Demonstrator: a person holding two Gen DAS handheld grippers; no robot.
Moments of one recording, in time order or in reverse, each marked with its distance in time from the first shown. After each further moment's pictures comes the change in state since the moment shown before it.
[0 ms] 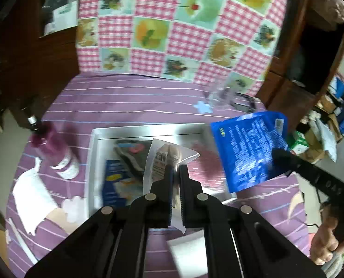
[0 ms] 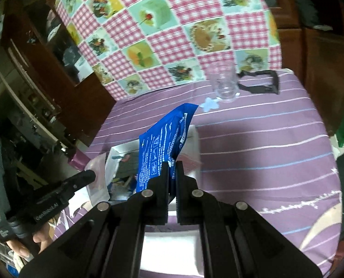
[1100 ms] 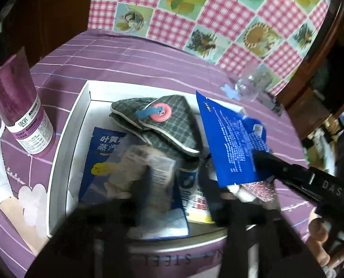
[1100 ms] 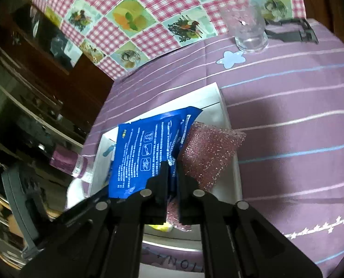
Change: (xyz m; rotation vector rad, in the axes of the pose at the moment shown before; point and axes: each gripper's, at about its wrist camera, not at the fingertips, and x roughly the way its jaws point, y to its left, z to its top) left arm 0.103 0.052 -0.034 -0.174 0.036 -0.079; right arm 0.122 -0.020 -0.026 0.161 0.128 0.113
